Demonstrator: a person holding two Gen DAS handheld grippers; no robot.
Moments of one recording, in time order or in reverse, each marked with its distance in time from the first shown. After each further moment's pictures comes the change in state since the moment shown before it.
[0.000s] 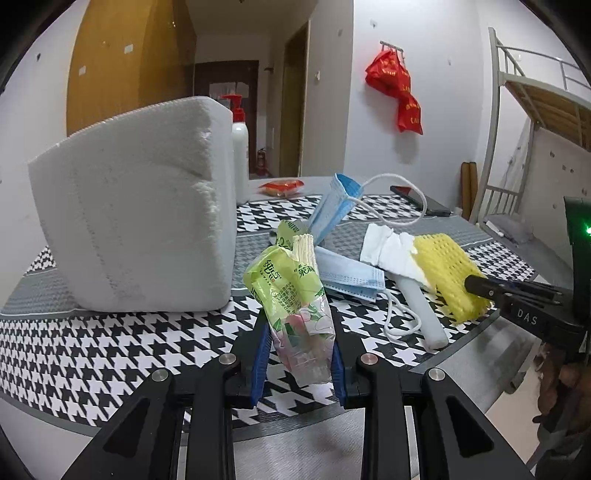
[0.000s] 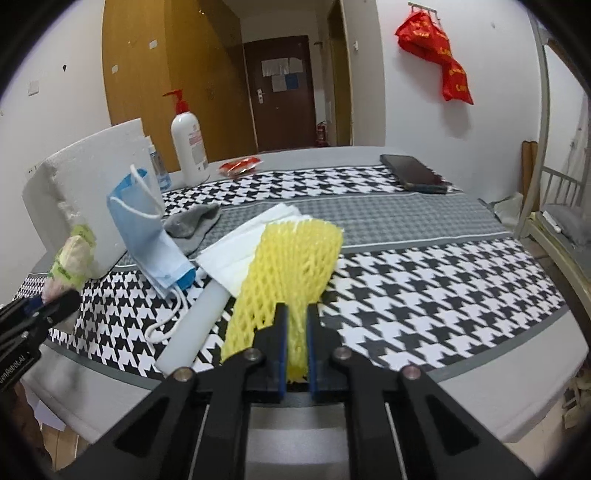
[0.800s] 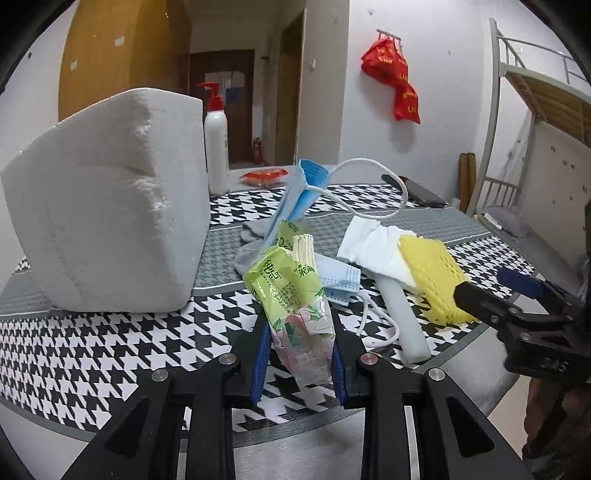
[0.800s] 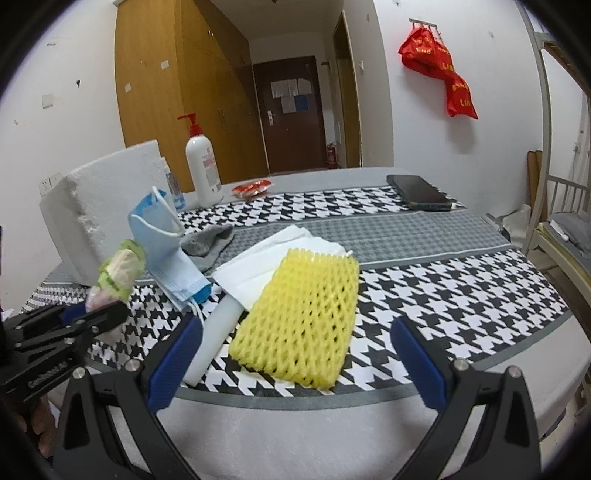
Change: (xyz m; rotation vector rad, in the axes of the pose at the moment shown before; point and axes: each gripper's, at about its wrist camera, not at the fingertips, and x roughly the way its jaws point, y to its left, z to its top) left arm 0.026 -0.026 0.007 0.003 0.052 -0.012; right arm -0.003 0.003 -0.001 -0.012 -0.074 0.024
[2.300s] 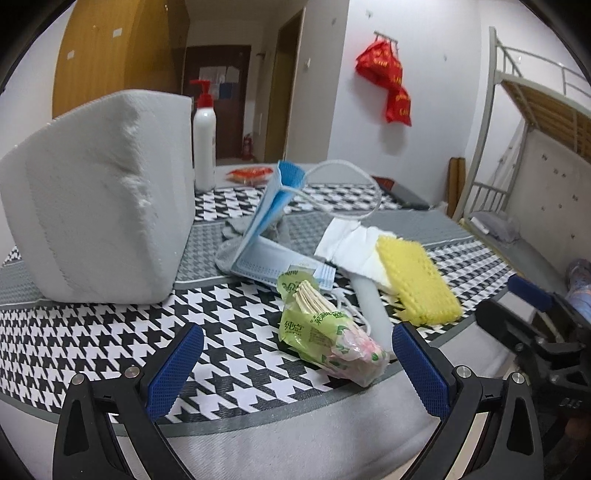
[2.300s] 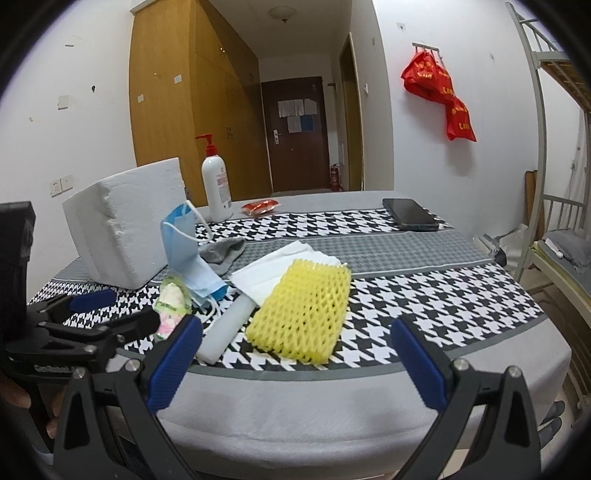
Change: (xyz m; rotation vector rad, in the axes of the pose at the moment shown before) left arm -0.002 -0.018 0.002 -0.031 0.023 -0.051; right arm -0.045 0.000 -0.009 -0.033 -0.102 0.023
